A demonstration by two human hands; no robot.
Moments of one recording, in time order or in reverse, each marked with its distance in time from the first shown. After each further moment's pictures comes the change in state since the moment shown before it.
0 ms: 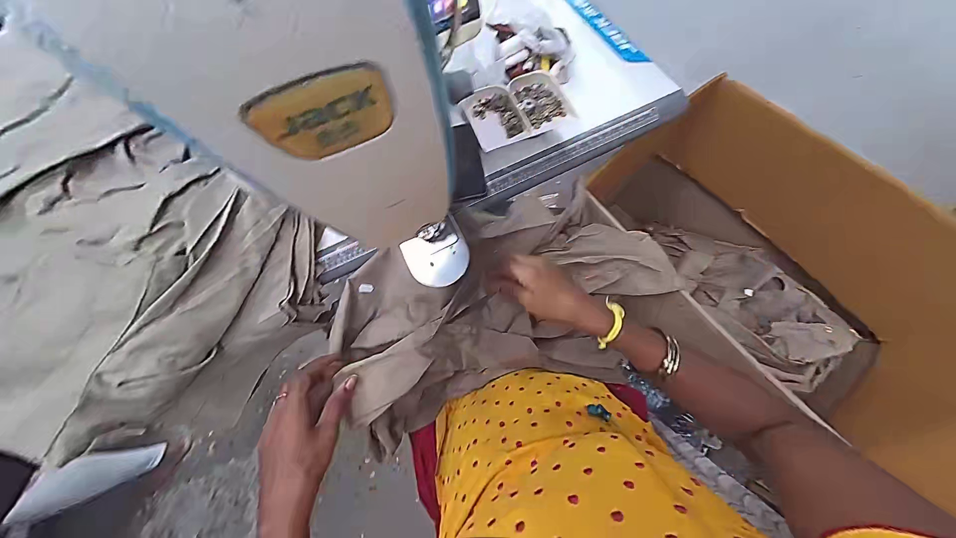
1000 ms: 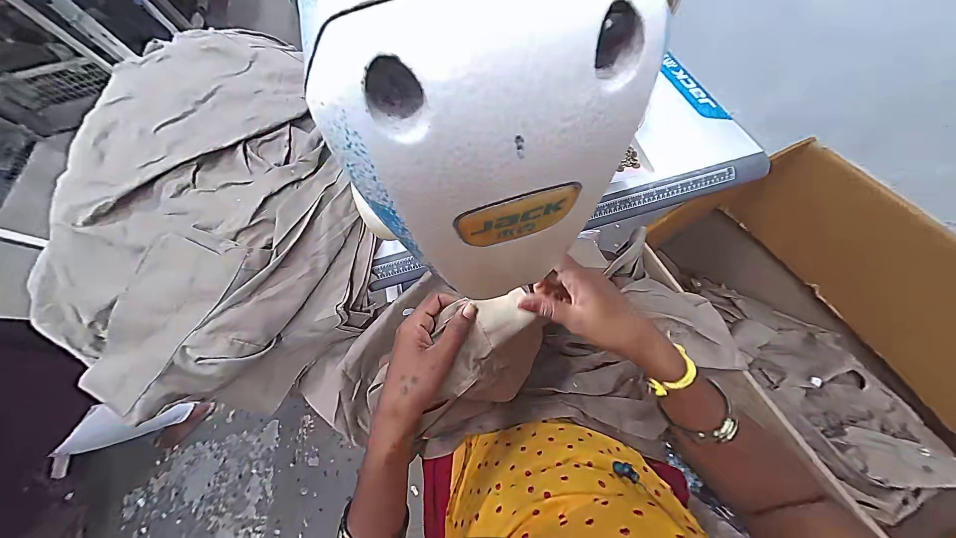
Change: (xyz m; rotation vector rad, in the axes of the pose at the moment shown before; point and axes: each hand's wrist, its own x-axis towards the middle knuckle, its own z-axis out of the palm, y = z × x) left_hand 0.087 0.115 0.023 -0.700 -0.106 -0.070; right_hand 0.042 -0.051 -0.042 0.304 0.047 0.014
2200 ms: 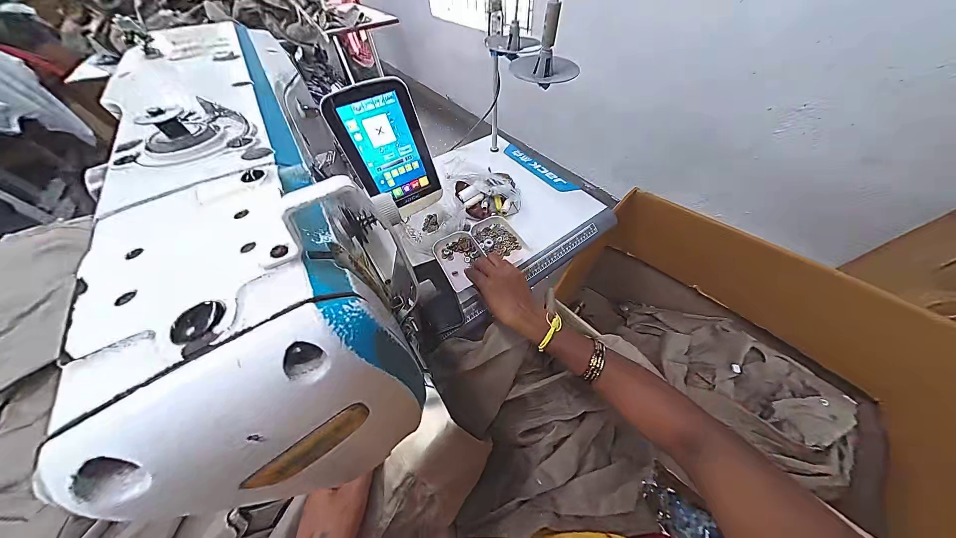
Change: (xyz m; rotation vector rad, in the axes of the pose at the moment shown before) left_hand 0.026 0.004 0.004 0.057 0.039 -0.103; right_hand 0.094 0.086 -0.063 -0.920 0.449 -0.175
